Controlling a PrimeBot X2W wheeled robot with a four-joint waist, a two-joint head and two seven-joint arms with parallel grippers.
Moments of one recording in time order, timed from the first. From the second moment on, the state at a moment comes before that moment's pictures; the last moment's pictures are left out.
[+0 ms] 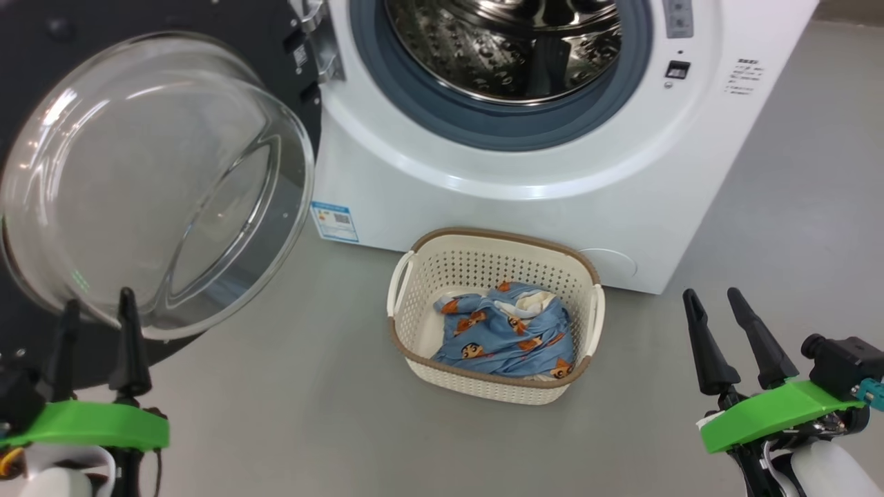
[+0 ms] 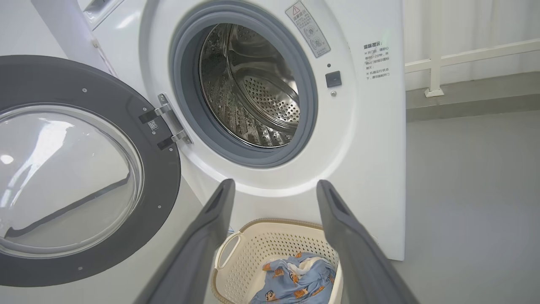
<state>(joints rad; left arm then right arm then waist) -0.32 0.23 0.07 0.48 -0.43 -0.13 -0.26 -0.16 -0.23 0.17 0.29 0.60 0.12 -0.25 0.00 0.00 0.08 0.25</state>
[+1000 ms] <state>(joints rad) -0.14 0.09 0.04 0.32 -0.34 -0.13 -0.26 -0.13 -0.29 0.22 0.28 0.61 0.12 -0.25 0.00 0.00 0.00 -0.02</state>
